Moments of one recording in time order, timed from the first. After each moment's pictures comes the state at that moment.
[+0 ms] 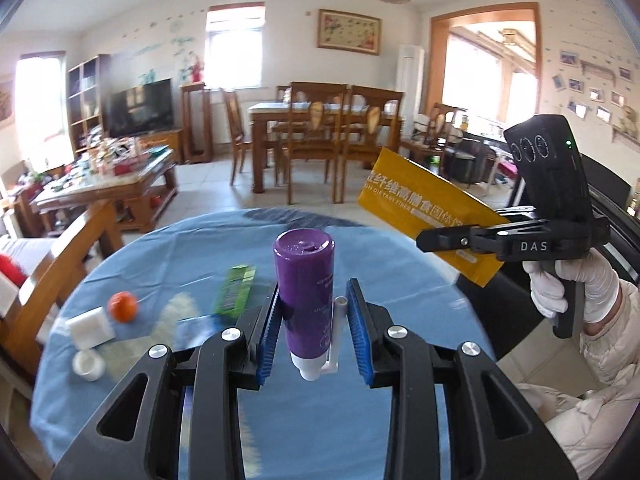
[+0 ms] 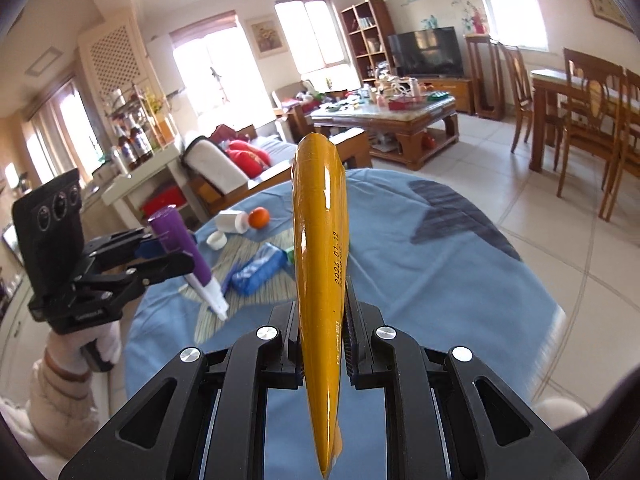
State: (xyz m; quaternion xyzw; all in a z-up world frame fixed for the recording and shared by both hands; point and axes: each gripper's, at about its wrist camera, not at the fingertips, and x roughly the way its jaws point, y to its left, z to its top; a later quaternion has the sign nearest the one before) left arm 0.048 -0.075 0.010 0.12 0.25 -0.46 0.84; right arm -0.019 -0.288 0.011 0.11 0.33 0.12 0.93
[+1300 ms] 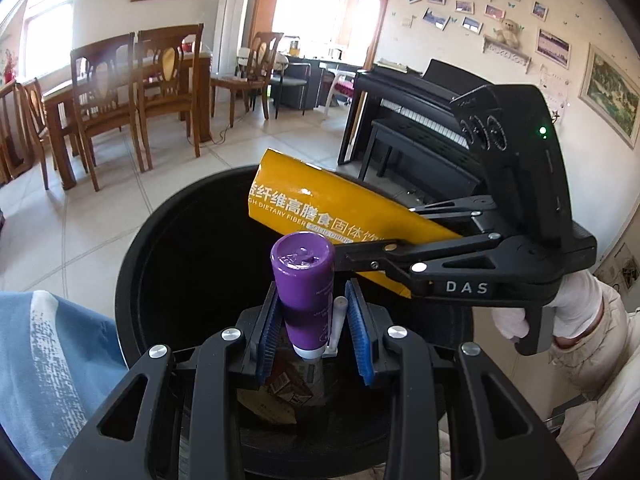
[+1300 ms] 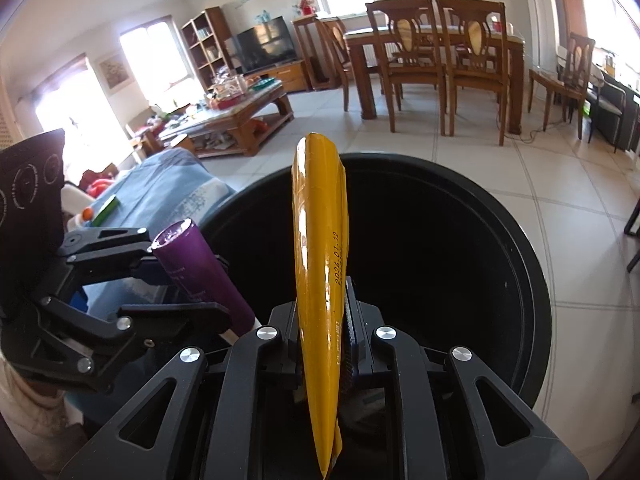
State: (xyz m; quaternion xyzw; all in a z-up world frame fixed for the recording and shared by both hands) left arm -0.111 -0.388 -0.081 0.21 0.30 -0.68 0.63; right arm -0.276 -0.544 -0.091 0.19 0.36 -0.13 0.90
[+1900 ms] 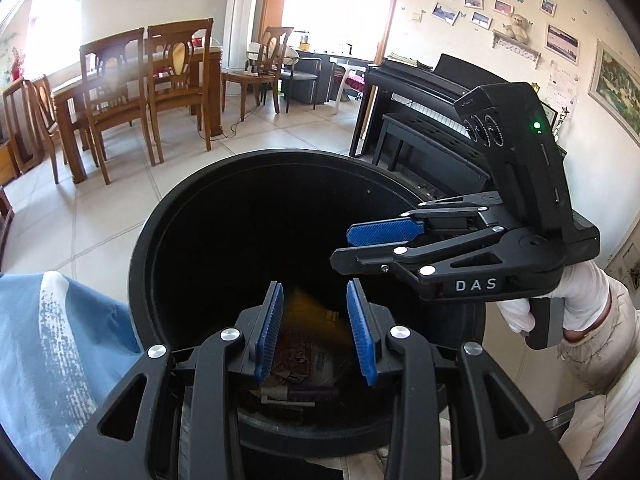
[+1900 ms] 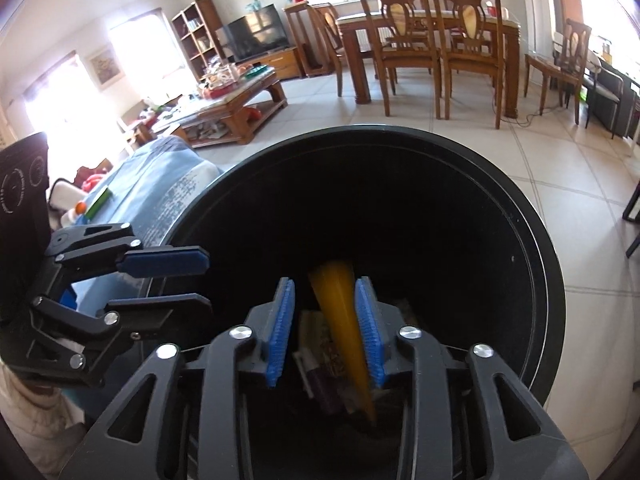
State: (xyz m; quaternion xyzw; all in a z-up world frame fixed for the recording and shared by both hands) left arm -0.114 -0.374 -0.081 0.21 0.31 -0.66 0.65; right arm -0.259 -0.540 -0.092 0.20 0.38 -0.14 0.89
